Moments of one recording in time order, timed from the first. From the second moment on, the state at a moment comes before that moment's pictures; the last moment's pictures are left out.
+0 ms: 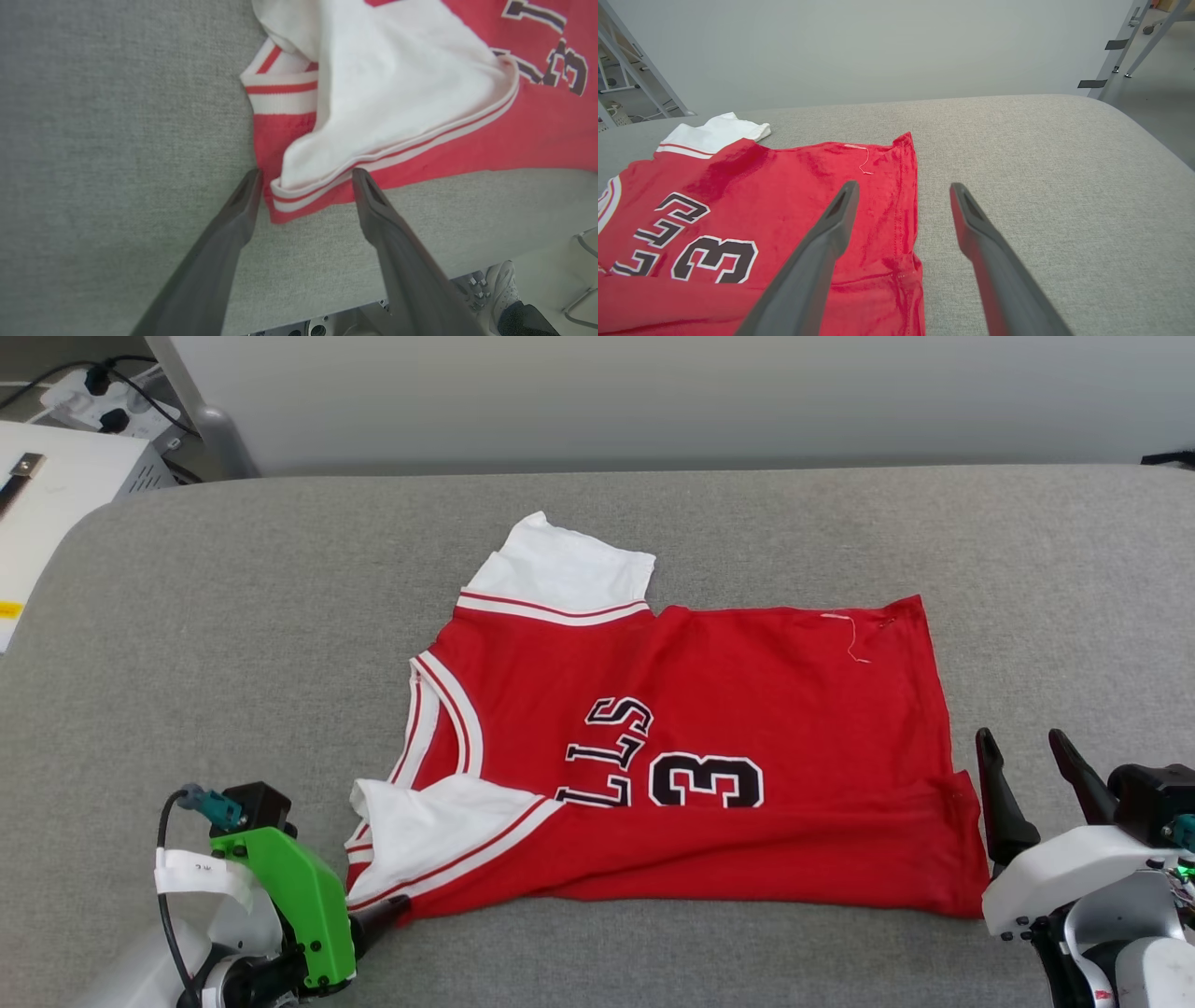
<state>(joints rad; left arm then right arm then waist) -0.27 0.66 -0.63 0.21 -1.21 0.14 0.50 -0.05 -0.07 -0.11 0.01 0.17 0.13 0.06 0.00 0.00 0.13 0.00</state>
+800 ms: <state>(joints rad) -0.30 0.63 -0.66 0.27 -1.18 0.08 0.46 -0.04 -0.13 -0.11 0.05 0.29 0.13 0.39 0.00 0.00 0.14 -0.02</state>
